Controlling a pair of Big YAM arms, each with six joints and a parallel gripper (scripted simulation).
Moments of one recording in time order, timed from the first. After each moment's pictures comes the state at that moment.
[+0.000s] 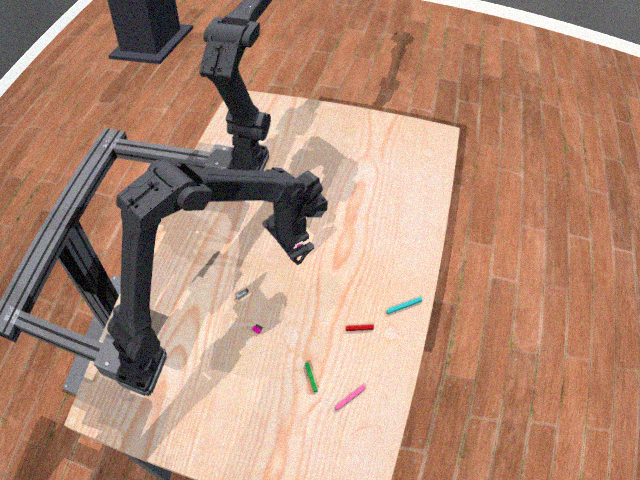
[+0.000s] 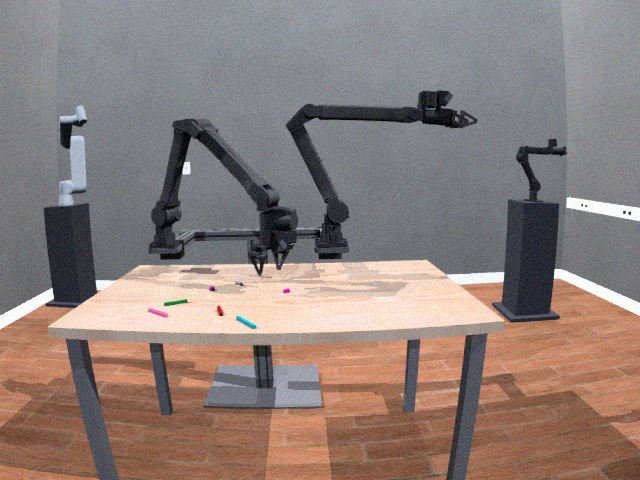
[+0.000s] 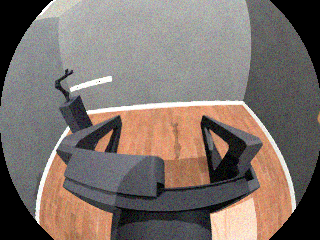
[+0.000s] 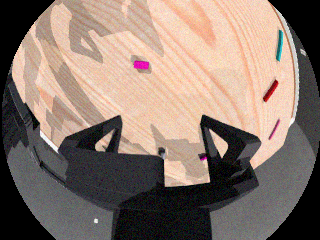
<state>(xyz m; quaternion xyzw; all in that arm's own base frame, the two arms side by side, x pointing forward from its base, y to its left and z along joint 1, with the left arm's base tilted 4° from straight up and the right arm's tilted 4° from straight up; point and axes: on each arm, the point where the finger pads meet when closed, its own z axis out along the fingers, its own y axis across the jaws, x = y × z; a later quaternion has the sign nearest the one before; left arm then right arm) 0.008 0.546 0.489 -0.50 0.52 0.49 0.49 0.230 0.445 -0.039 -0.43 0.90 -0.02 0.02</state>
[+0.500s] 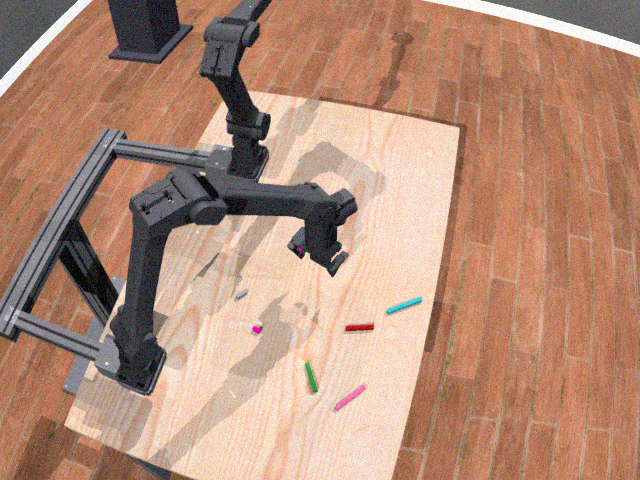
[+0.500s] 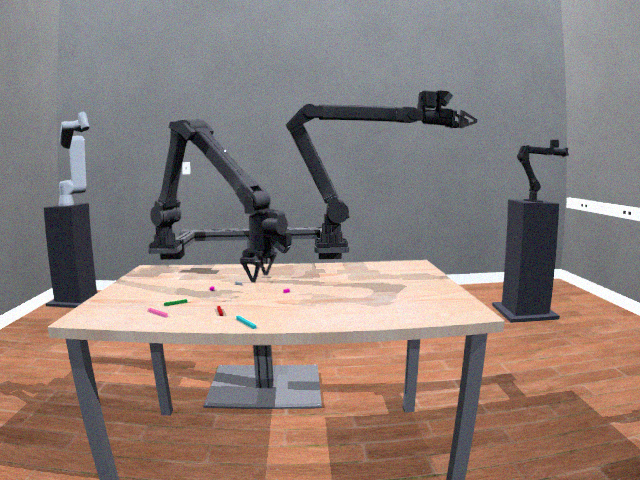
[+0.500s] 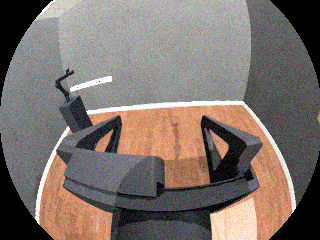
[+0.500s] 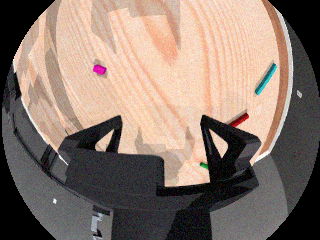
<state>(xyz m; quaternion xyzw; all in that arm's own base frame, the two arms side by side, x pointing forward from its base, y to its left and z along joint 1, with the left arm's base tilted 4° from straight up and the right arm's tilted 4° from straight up) 0.008 0.546 0.489 -0.50 0.52 0.49 0.49 0.314 0.420 -0.033 -0.58 0.82 -0.03 0.02</state>
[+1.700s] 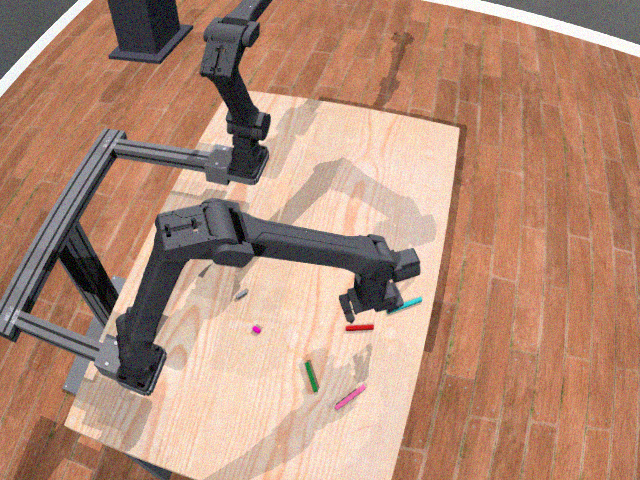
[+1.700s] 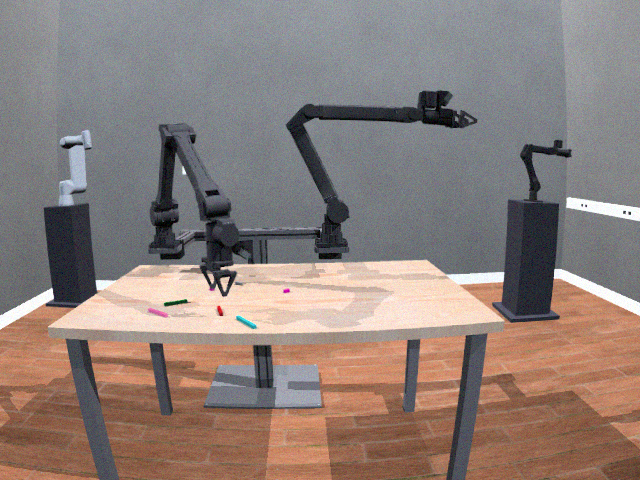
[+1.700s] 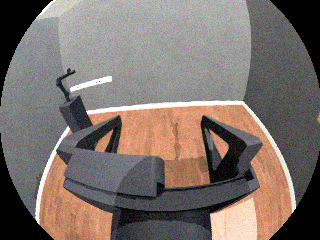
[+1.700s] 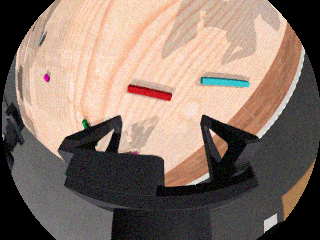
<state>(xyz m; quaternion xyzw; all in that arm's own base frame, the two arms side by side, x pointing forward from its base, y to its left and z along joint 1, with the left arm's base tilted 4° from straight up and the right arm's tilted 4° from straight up) 0.008 0.546 0.489 -0.50 0.52 0.49 0.49 0.473 0.314 -0.023 -0.88 0.48 -0.03 0.01</state>
